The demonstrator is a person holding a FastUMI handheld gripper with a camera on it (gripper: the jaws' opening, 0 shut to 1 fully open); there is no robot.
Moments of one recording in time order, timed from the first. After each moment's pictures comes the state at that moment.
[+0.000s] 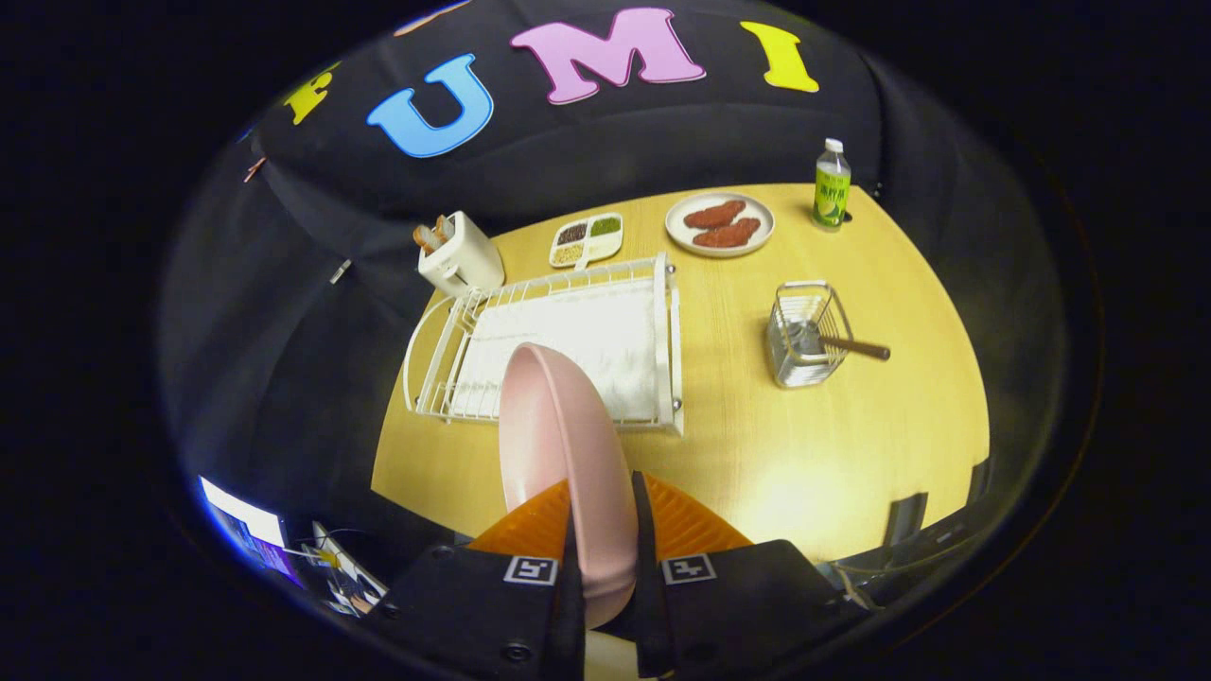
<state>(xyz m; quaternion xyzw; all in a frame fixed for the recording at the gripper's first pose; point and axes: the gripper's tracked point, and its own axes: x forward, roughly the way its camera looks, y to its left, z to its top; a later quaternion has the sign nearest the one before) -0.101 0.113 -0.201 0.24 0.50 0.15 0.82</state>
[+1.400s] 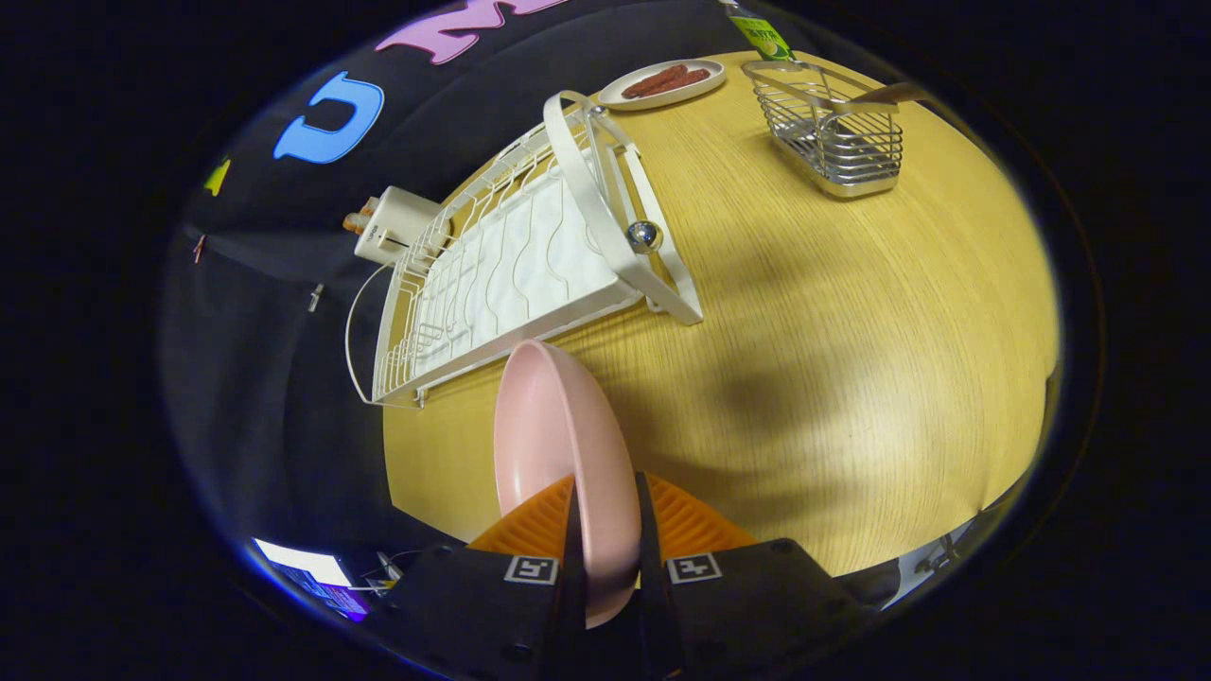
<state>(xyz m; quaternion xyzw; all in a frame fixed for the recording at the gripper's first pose) -0.119 0.181 -0.350 0.38 0.56 0.14 0.72</state>
